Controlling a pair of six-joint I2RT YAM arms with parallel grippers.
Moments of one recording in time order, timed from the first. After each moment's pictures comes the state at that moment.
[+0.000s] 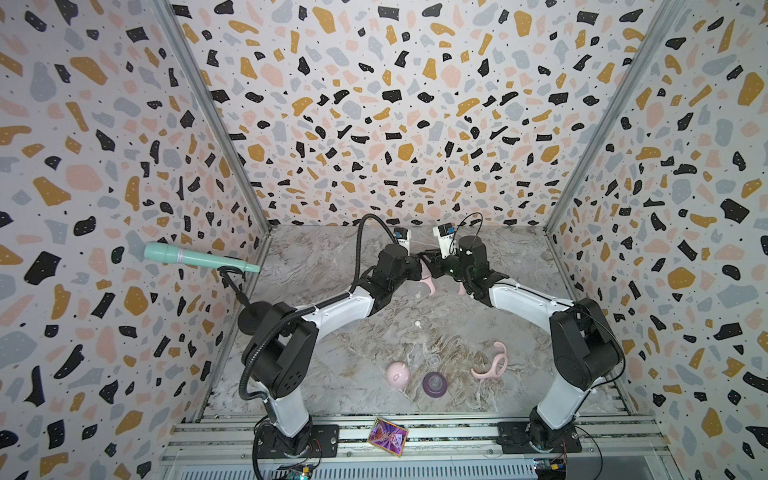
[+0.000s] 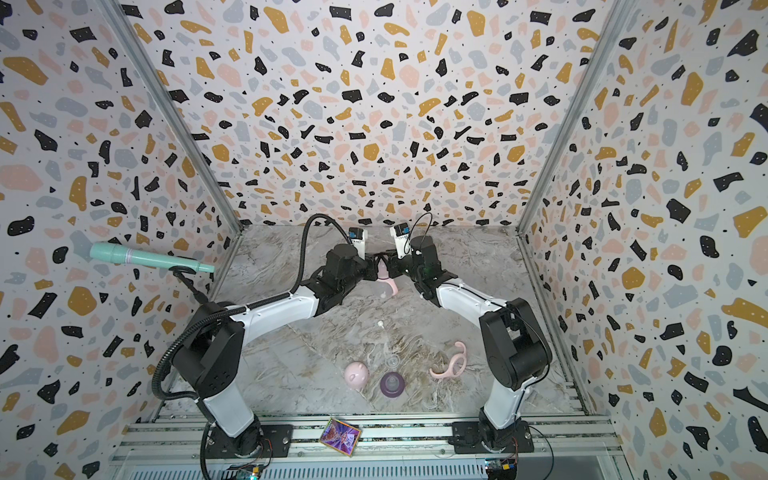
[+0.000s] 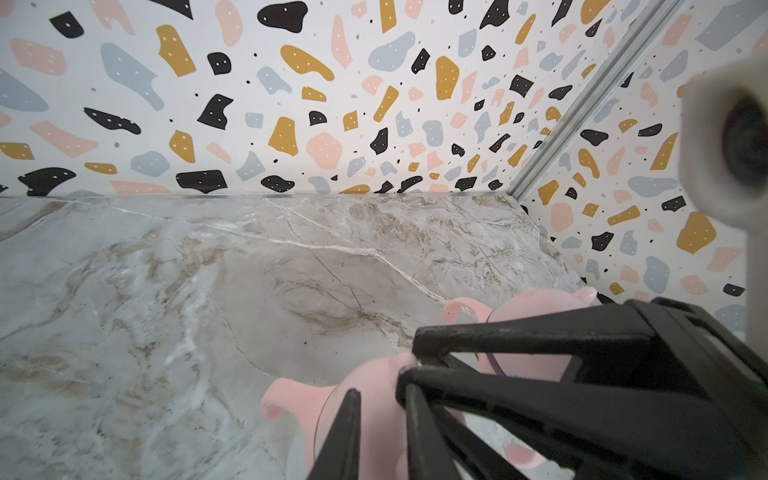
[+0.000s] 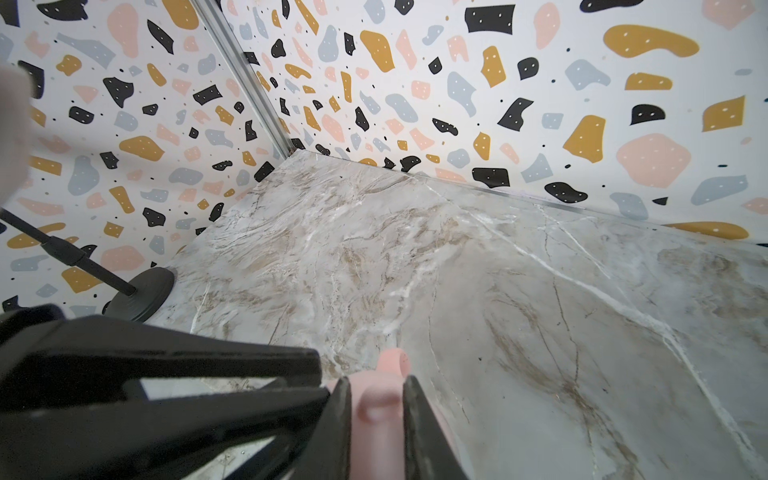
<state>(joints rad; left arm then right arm) -0.66 1.75 1.19 0.21 -0.09 -0.37 0.51 1.74 1.16 0.22 -0.29 0.19</state>
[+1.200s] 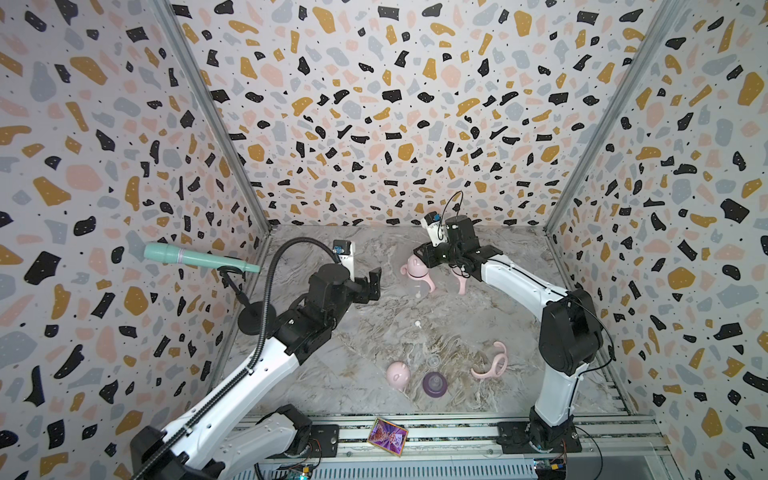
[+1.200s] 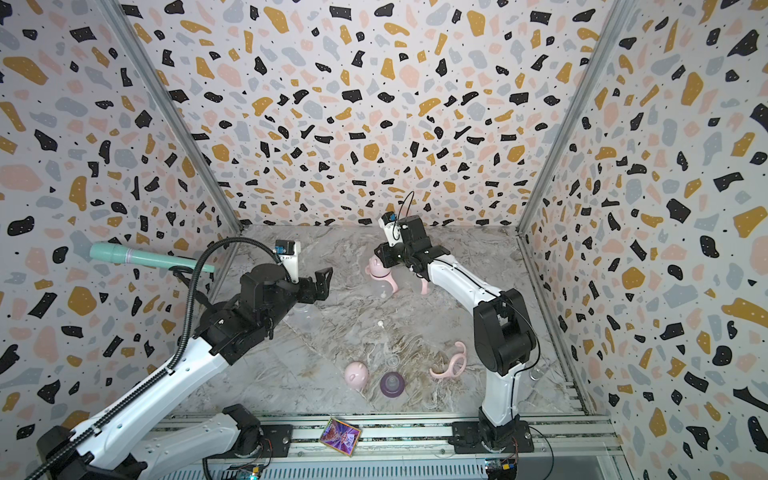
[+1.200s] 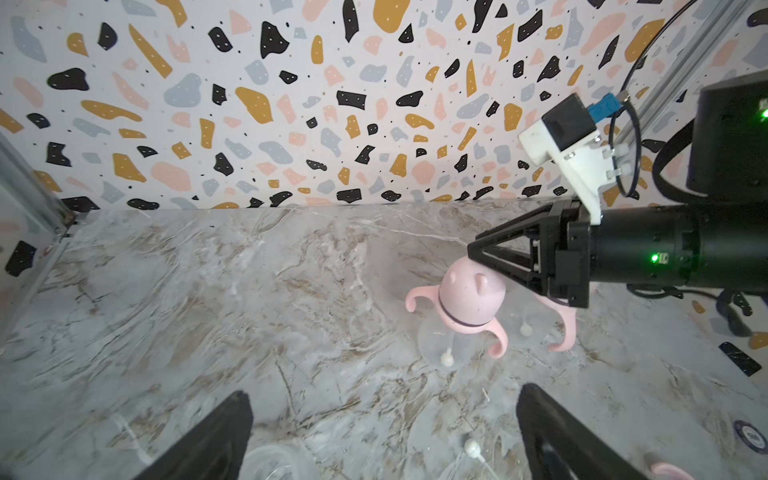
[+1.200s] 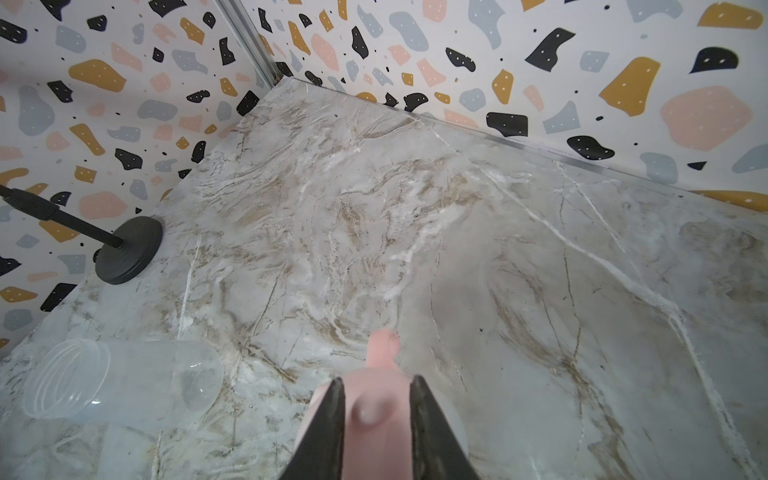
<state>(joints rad) -0.59 1.00 0.95 -0.33 -0.29 -0.27 0.51 1.87 1.55 -0.26 -0.31 0.10</state>
